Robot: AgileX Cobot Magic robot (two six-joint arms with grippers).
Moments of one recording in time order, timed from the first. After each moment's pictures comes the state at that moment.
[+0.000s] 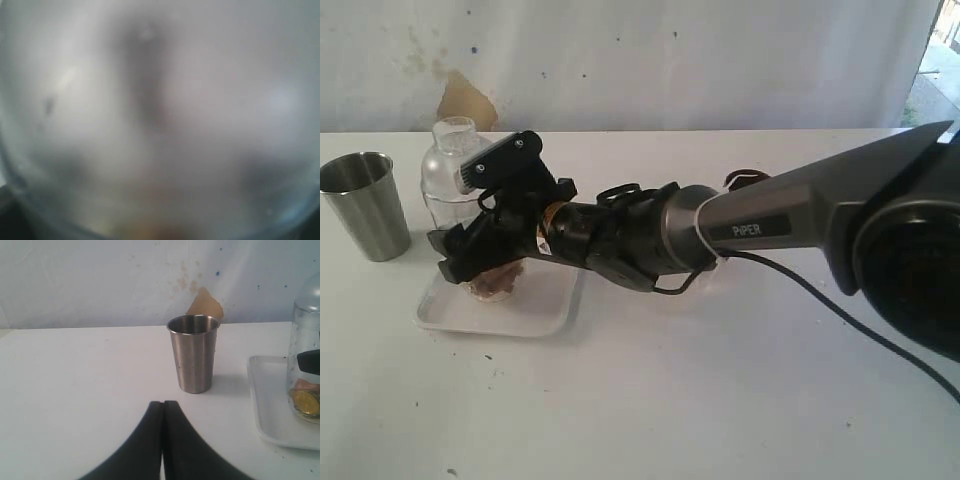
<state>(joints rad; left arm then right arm) 0.09 0.00 0.00 0.03 0.24 0.03 0.66 2.20 -1.42 -0.49 -0.44 0.40</state>
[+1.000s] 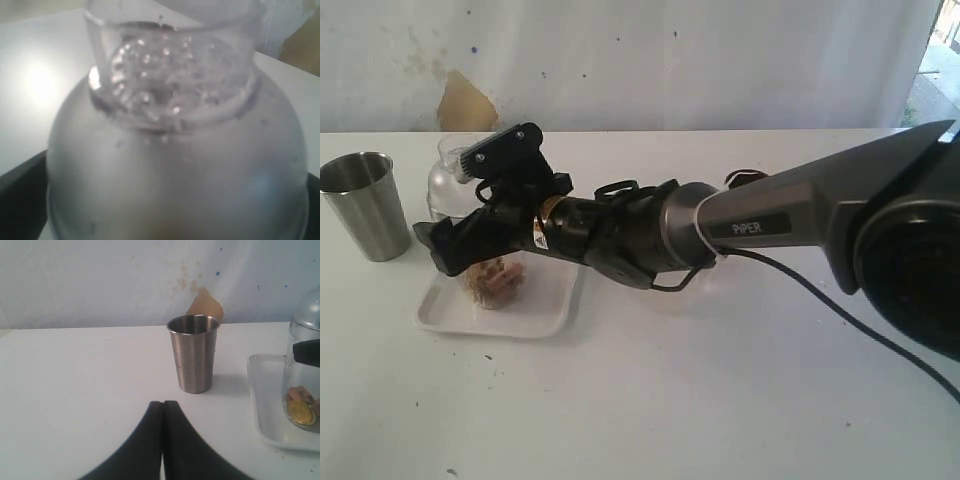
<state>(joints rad) 0.09 0.00 0.00 0.03 0.24 0.03 0.66 2.20 -1.43 -0.48 -0.47 0.44</state>
